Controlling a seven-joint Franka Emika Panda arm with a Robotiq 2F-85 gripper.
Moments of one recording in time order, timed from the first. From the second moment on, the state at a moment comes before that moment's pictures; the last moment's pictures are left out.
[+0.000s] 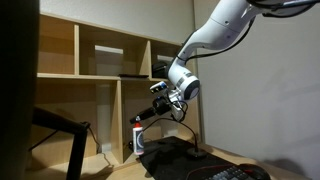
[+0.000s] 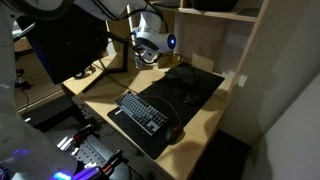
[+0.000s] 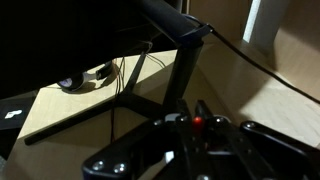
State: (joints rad) arm -0.05 0.47 -0.02 -1.82 1.35 1.91 1.00
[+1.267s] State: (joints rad) arm -0.04 0.63 -0.03 -1.97 1.67 2.00 0.47
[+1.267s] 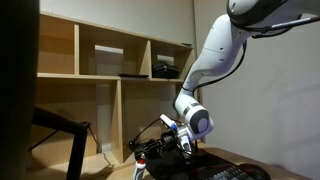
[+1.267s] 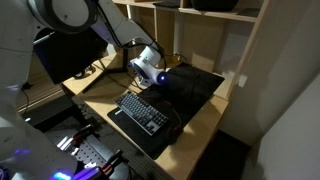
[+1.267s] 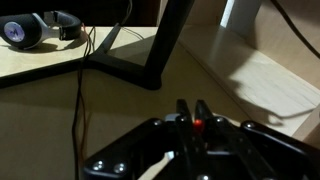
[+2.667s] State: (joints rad) arm 0.22 0.58 0.00 -1.76 1.18 2.45 1.17
